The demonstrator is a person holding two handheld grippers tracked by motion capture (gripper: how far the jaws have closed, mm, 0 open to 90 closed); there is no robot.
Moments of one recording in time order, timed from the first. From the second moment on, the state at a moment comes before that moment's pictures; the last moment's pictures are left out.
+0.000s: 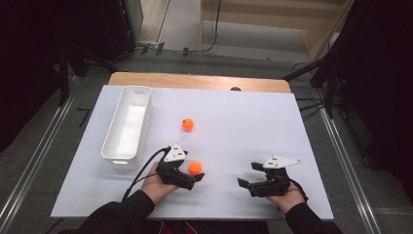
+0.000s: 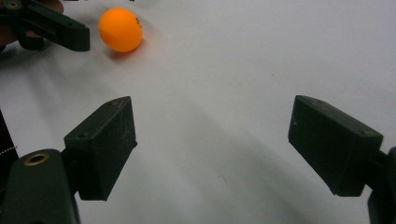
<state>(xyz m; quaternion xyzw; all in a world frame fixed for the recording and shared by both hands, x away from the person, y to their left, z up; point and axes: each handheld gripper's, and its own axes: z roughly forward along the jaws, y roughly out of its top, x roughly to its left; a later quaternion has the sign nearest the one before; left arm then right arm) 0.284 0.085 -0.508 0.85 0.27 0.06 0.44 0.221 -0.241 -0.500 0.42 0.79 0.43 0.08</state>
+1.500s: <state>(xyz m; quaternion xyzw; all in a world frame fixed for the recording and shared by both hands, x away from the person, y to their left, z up) 0.274 0.072 -0.513 0.89 0.23 0.11 0.37 0.220 -0.240 -0.502 0.42 0.80 0.42 0.08</state>
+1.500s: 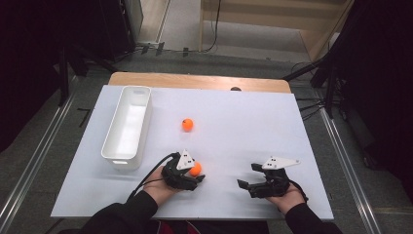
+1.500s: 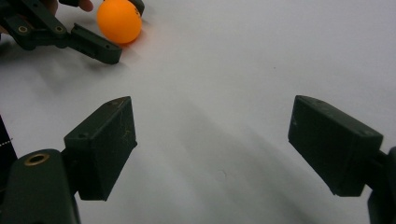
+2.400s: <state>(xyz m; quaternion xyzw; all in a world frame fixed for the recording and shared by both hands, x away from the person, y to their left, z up) 0.276 0.078 -0.507 0.88 0.24 0.09 0.39 0.221 -0.243 -0.504 0.41 0.80 0.43 0.08</state>
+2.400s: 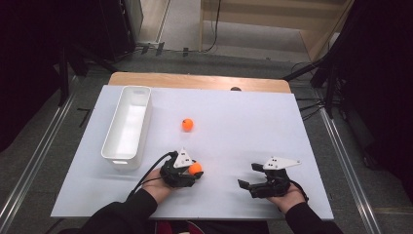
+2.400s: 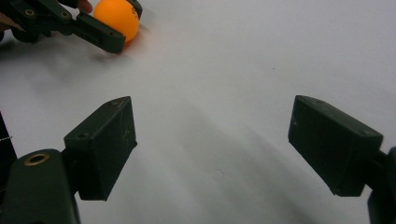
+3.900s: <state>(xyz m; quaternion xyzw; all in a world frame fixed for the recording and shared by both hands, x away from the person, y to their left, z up) 0.289 0.099 -0.442 0.86 0.28 0.07 0.43 0.219 -0.243 -0.505 0.40 0.81 0.43 0.08</state>
